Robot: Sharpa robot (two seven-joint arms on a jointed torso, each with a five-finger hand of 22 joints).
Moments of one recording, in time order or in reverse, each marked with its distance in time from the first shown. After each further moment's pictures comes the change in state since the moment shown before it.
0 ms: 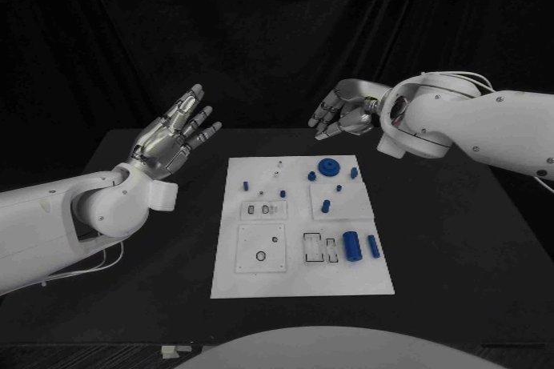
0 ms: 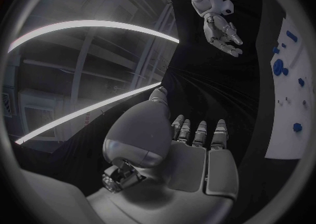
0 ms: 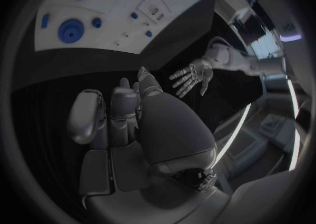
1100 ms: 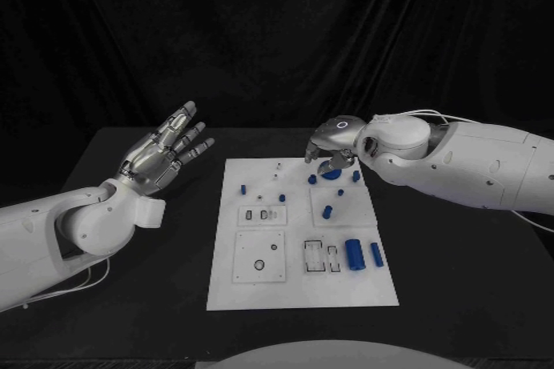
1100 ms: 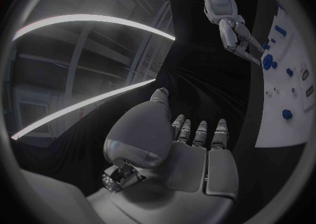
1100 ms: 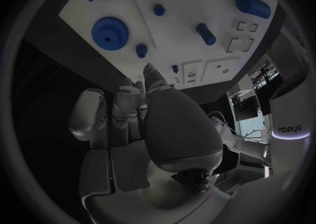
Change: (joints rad) left arm 0.005 0.002 0.000 -0.018 -0.019 0.050 -0.030; left_hand 0.015 0.015 0.011 0.000 0.015 0.012 0.012 0.000 0.002 0.000 0.014 0.000 0.000 0.005 0.010 0.000 0.002 0.000 0.007 0.014 0.004 0.003; right arm -0.112 0.055 0.000 -0.114 -0.651 0.002 0.134; right_hand -0.047 -0.089 0.098 0.040 -0.031 0.018 0.000 -0.049 0.005 -0.001 -0.014 -0.038 0.006 -0.010 -0.010 0.012 -0.028 0.000 -0.018 -0.007 -0.009 0.005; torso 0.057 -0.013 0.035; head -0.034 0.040
